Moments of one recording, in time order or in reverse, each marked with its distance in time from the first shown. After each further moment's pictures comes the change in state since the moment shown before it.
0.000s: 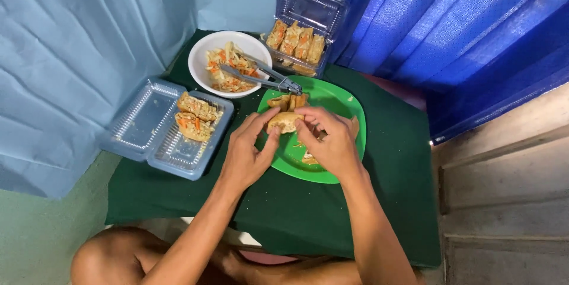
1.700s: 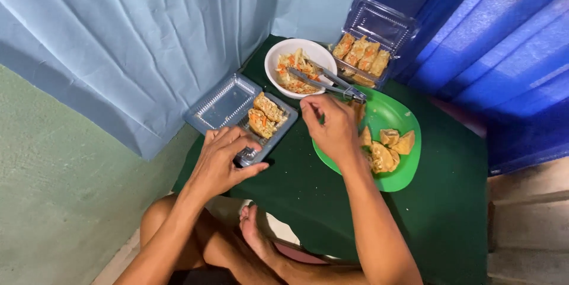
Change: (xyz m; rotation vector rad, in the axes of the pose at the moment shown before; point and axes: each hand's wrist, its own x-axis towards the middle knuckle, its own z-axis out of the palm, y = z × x) left_hand -0.060 -0.009 -0.149 0.479 -0.147 0.000; right_hand 0.042 -0.055 0.081 0.036 0.018 -0.182
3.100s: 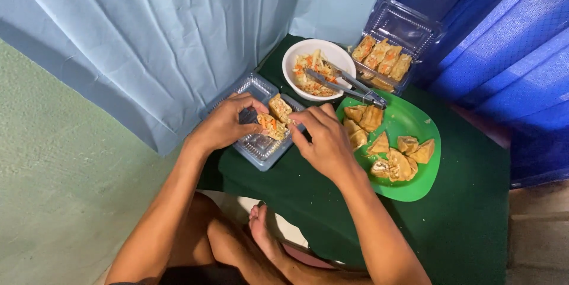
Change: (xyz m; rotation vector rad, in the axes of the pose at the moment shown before) left_hand 0.053 -0.069 -0.016 -0.262 -0.238 -0.257; right_hand -0.010 -0.022 0.024 -0.052 -0.204 -0.109
